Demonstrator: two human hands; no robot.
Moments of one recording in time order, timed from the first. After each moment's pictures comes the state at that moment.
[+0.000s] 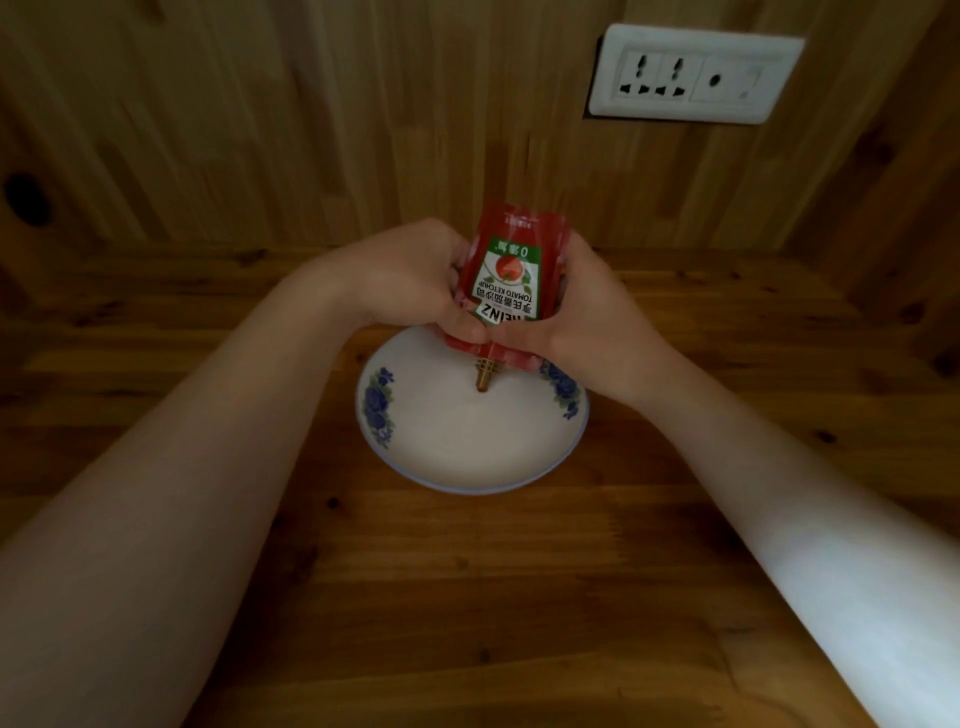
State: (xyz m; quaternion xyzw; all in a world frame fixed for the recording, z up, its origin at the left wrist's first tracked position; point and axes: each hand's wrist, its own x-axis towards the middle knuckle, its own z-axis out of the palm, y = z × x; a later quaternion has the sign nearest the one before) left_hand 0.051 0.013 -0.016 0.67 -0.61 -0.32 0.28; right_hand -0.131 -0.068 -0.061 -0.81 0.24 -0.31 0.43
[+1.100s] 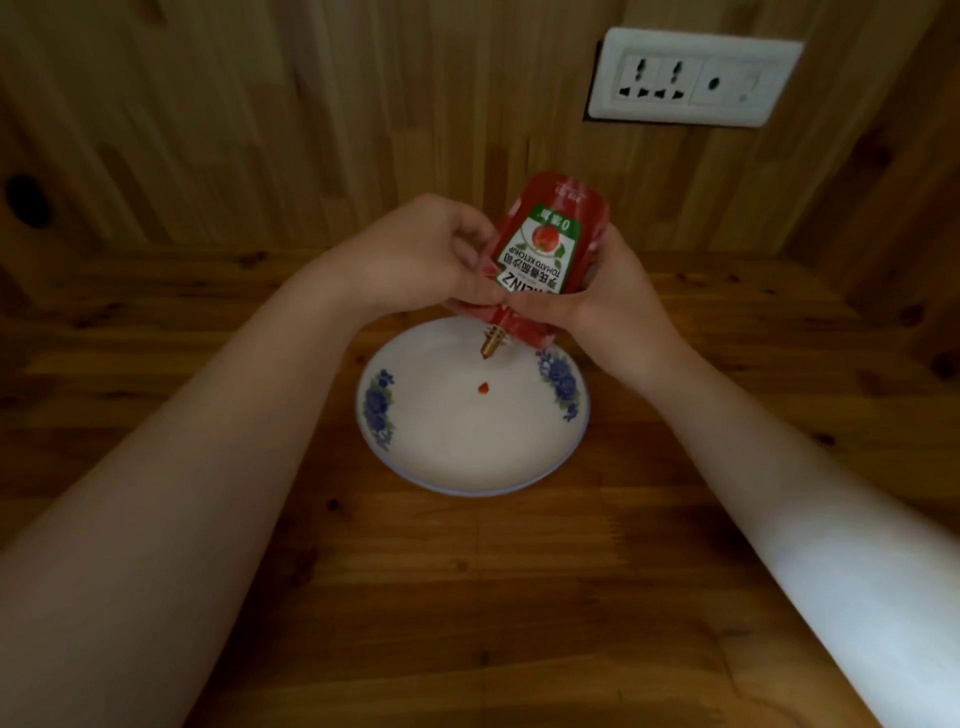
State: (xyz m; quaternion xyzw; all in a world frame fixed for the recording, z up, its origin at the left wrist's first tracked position) left_hand 0.040 0.012 -0.007 0.67 -0.58 -0.29 0.38; right_hand -0.135 -0.077 -0.055 -0.73 0.25 -0.37 0.51
